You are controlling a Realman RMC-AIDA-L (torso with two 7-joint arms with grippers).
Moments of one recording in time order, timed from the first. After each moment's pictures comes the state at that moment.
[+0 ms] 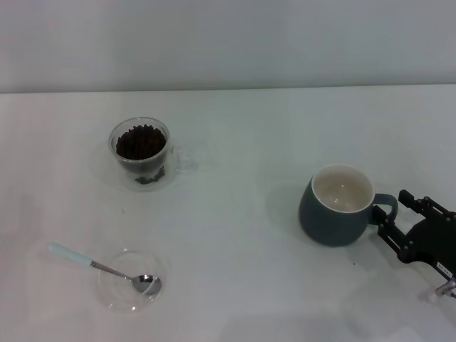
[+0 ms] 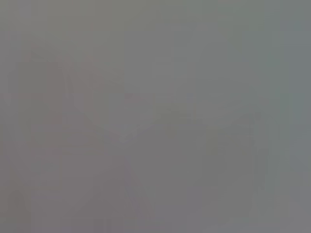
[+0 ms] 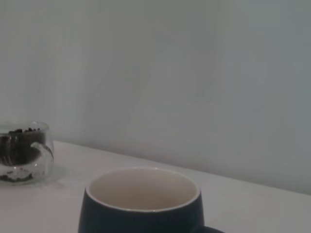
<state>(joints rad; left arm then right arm) -0.32 -2.08 0.51 -0.07 0.53 1.54 -0.08 0.17 2.02 -2.04 -0.21 0.08 -1.17 0.29</state>
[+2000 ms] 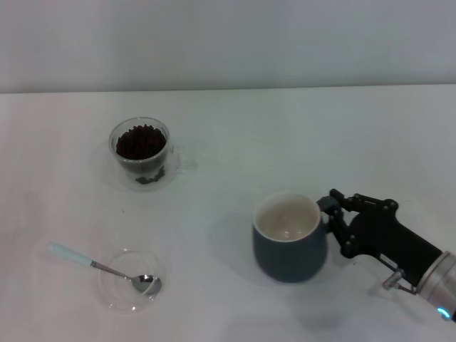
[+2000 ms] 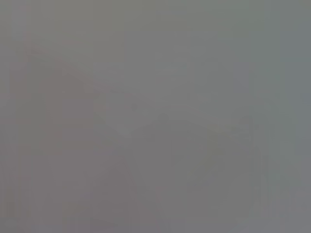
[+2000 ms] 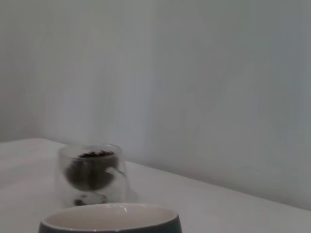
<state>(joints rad) -0.33 -2.08 0.51 -0.07 0.53 1.54 -0.08 0.21 2.02 -2.18 -0.35 0.09 -1.09 0.30</state>
